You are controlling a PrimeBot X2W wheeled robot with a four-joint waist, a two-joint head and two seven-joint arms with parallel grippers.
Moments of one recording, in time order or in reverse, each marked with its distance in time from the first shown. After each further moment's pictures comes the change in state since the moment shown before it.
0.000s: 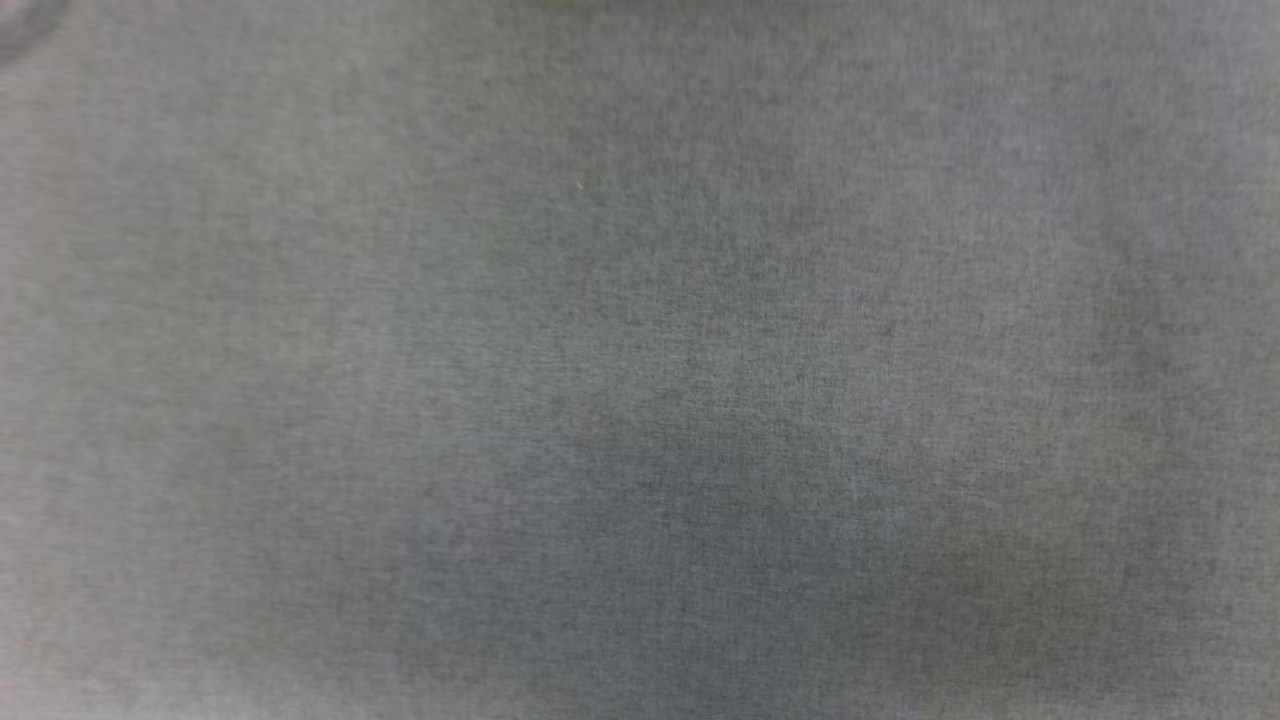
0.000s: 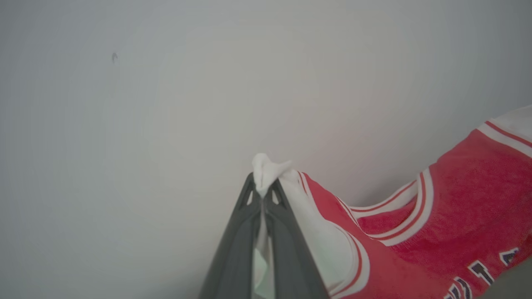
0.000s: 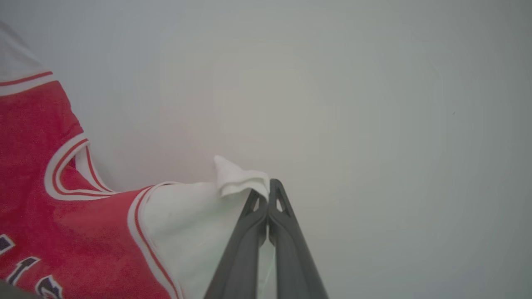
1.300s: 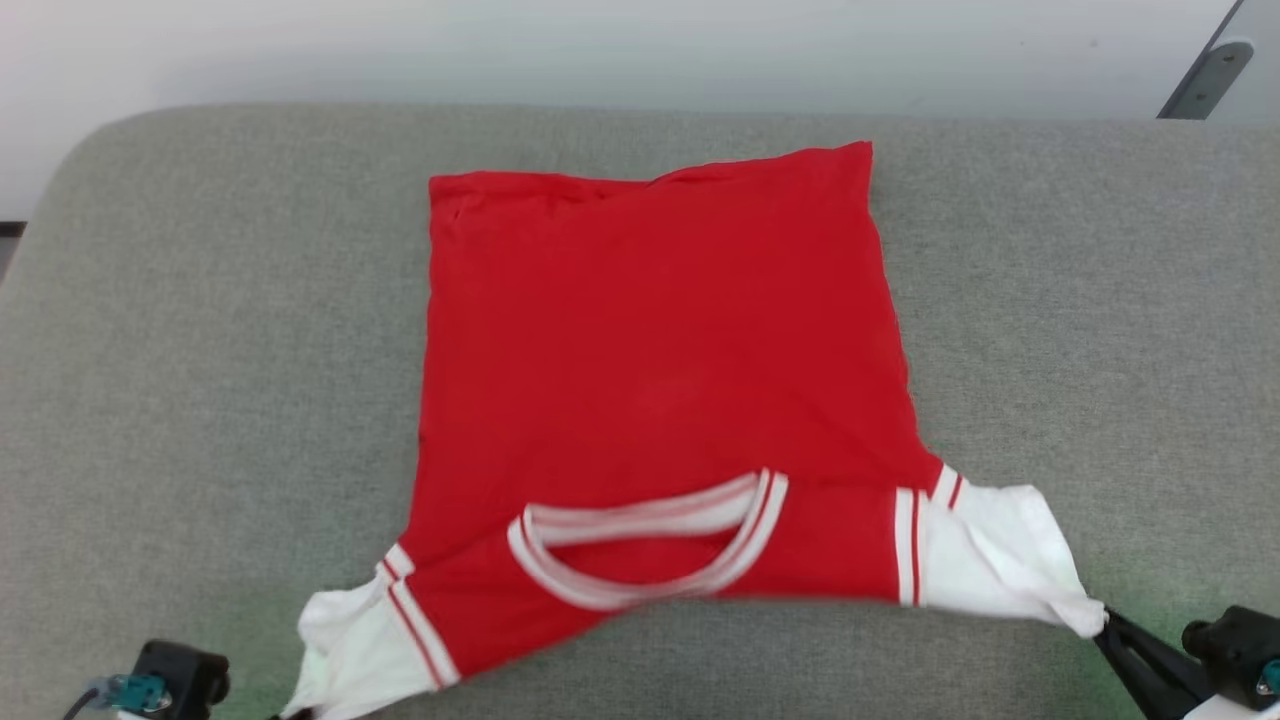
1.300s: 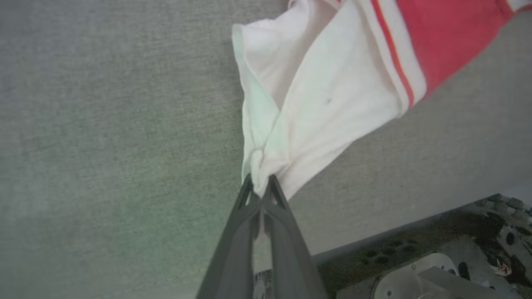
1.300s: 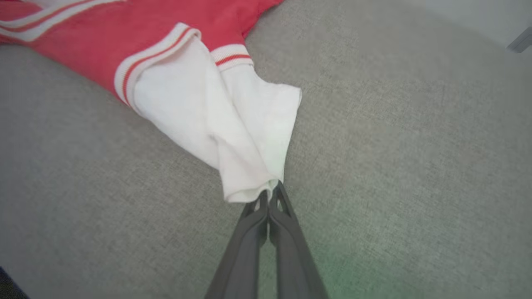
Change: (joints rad) left arm 1.382 0.639 -0.279 -1.025 -0.400 0.303 0.017; right arm 1.435 -0.396 0.115 -0.623 0.453 0.000 0.170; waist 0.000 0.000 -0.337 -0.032
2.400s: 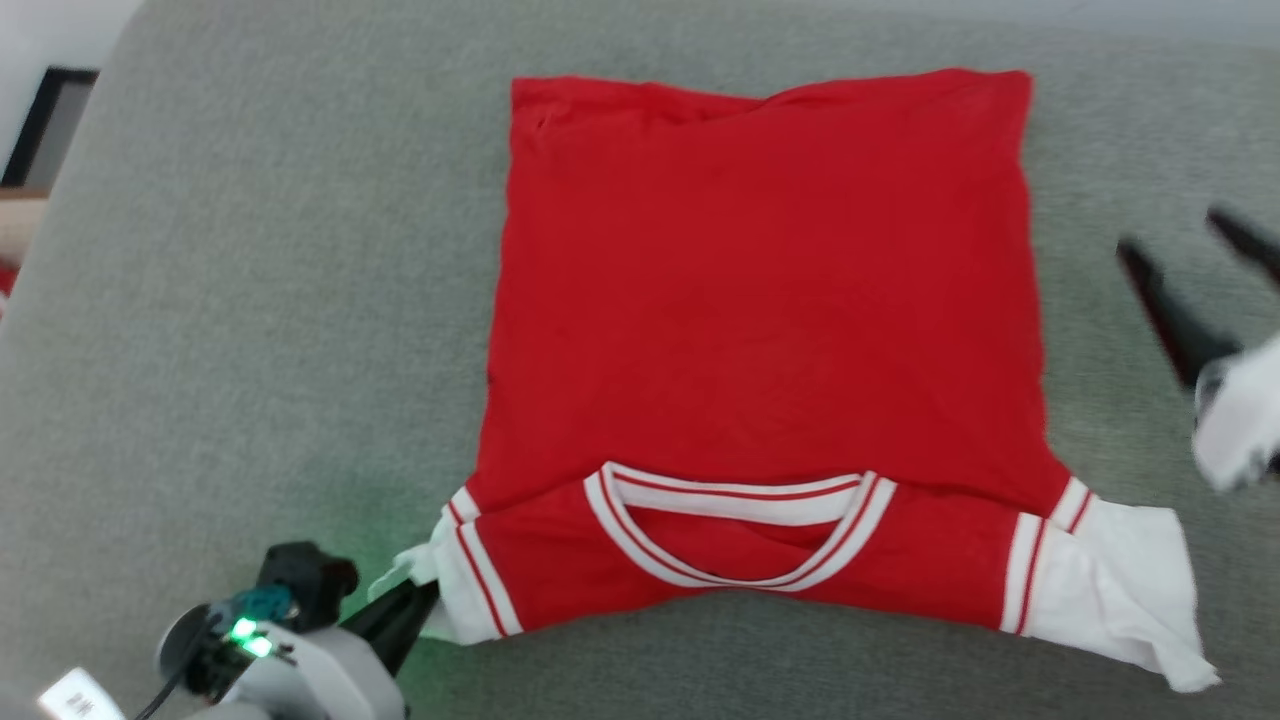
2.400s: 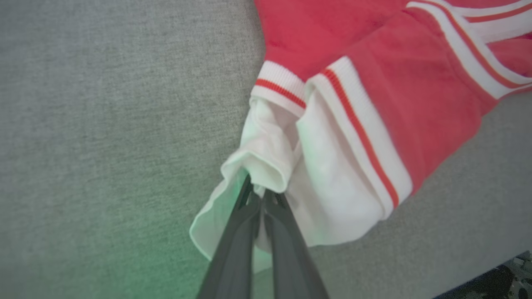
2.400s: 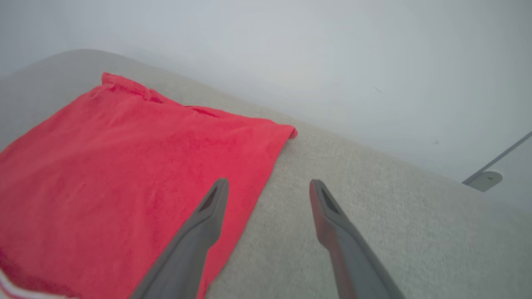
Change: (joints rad) left arm -0.133 -0.208 0.020 0.067 0.162 0.010 -0.082; right arm -0.362 0.153 -0.301 -0.250 0.040 0.000 0.501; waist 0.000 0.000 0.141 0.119
